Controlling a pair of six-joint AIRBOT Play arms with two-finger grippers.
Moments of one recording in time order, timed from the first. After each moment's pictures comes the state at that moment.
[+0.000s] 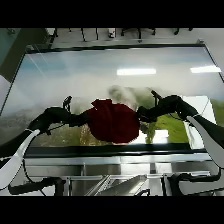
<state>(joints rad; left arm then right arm) -0.14 -1.46 0.86 -2.34 0.83 1.80 0.09 -1.57 0.97 2.39 -1.00 -1.78</state>
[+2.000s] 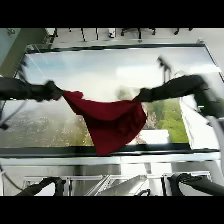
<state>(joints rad) 0.09 -1.27 1.23 -2.27 1.18 1.70 0.16 -1.35 1.17 2.29 -1.04 -1.75</state>
